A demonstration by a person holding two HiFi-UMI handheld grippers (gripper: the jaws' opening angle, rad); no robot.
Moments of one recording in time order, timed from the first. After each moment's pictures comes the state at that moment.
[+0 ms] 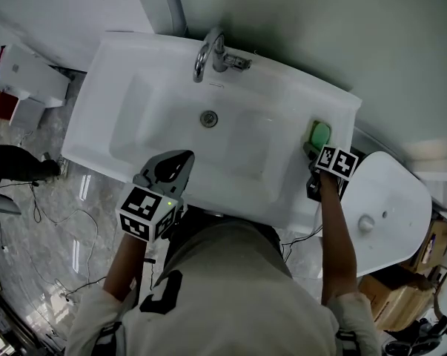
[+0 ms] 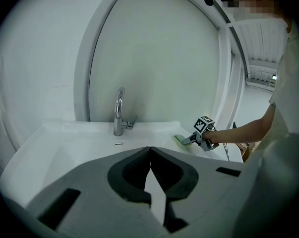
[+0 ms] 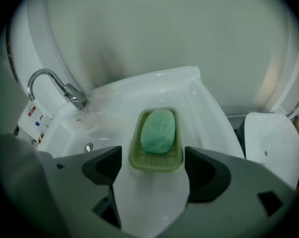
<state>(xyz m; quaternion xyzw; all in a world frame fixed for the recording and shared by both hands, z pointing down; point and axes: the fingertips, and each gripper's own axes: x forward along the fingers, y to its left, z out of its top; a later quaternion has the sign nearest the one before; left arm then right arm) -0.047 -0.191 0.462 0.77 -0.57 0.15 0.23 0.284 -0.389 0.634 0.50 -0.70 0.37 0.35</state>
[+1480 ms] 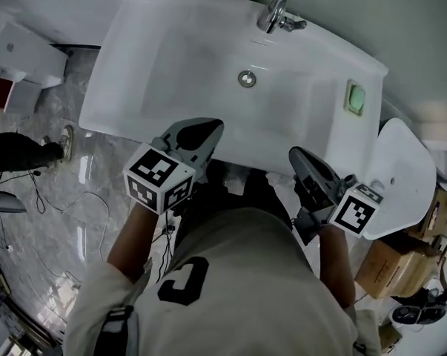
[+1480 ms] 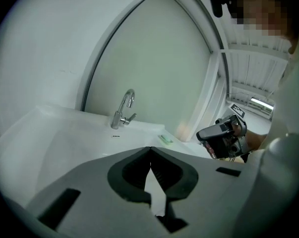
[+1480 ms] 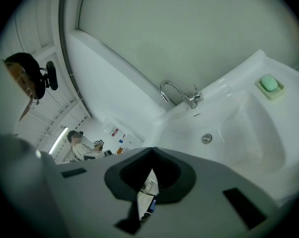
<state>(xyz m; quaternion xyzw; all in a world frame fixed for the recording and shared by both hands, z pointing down) -0.115 -0.112 0.464 0.83 -0.48 0.07 0.26 0.022 -0.124 0.425 0.23 -0.86 0.45 0.09</state>
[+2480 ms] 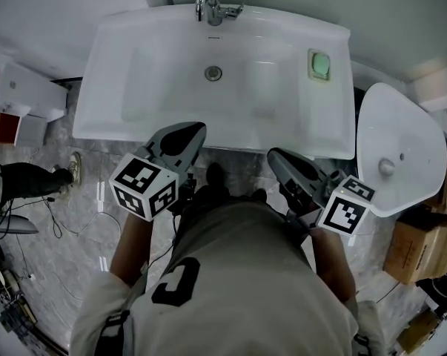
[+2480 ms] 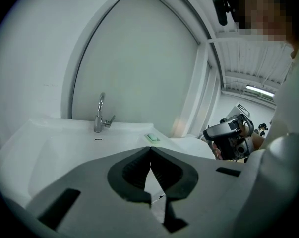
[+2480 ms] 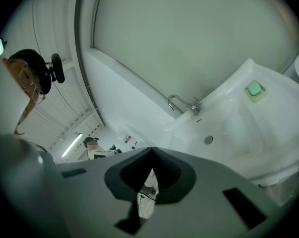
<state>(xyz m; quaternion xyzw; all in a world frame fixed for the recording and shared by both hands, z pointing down) -0.010 -0.075 0.427 0.85 -0.48 0.11 0.22 0.120 -0.059 0.388 0.20 -0.88 0.44 0.01</state>
